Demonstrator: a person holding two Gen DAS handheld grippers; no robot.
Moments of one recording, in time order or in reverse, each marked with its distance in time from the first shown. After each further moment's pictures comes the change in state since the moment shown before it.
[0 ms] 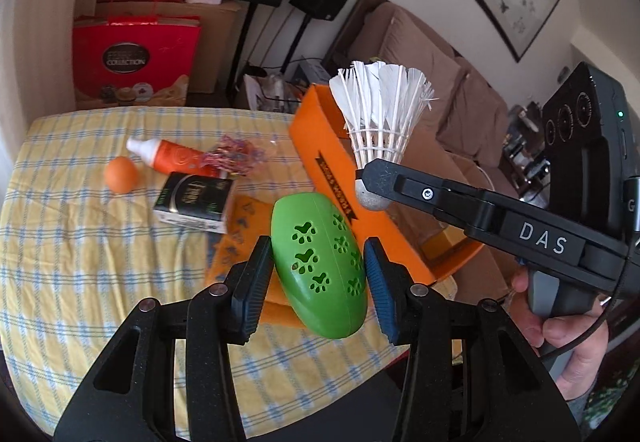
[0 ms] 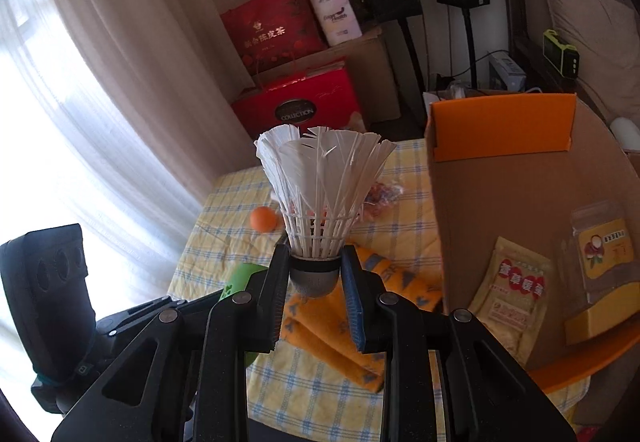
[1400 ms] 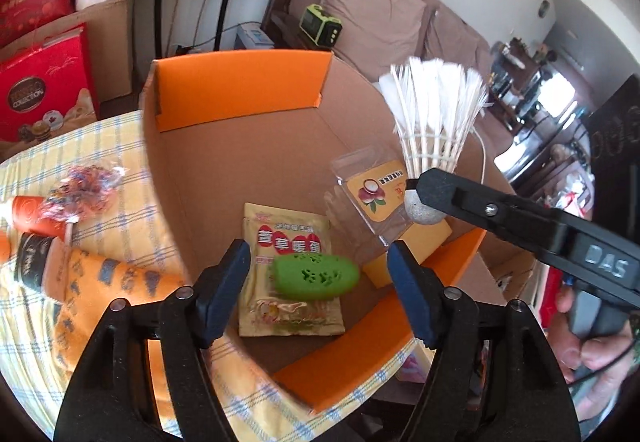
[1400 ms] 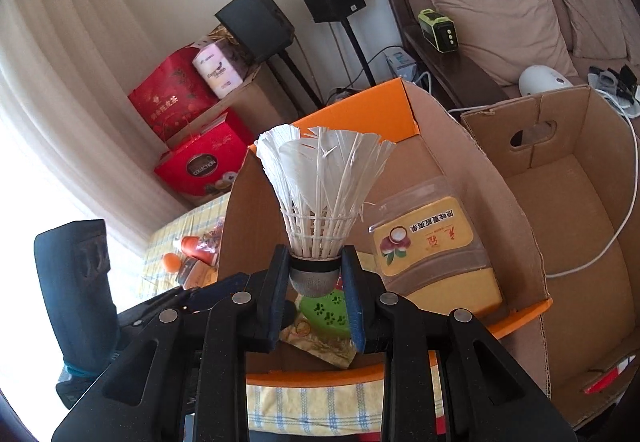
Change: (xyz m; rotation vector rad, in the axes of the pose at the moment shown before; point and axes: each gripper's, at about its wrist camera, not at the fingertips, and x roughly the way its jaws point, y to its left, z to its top) left arm 0.116 -0.119 0.016 0.157 0.129 0.000; right arm -0.090 -0.161 -0.011 0.233 -0.087 -0.103
